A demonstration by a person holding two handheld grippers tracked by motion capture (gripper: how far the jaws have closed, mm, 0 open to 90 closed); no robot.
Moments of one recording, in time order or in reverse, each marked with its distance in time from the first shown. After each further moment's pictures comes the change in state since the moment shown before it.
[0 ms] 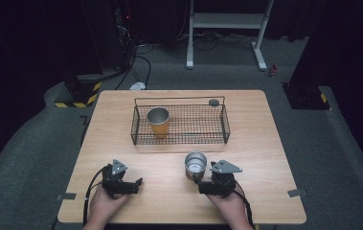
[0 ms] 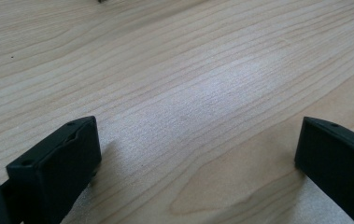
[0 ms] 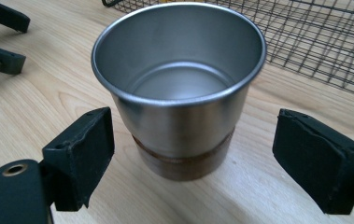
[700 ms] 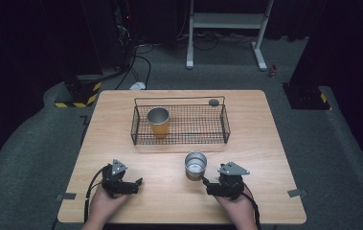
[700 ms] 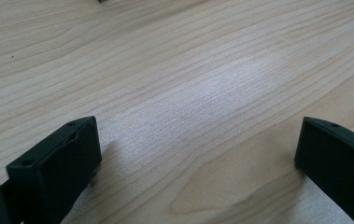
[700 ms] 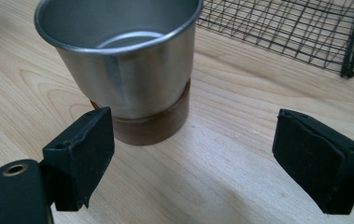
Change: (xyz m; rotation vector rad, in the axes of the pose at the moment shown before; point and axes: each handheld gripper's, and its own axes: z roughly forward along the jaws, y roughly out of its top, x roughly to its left) left arm 0.000 0.000 0.000 0.000 0.001 0.000; right arm -0.014 -0.011 -0.014 0.043 -0.089 0.002
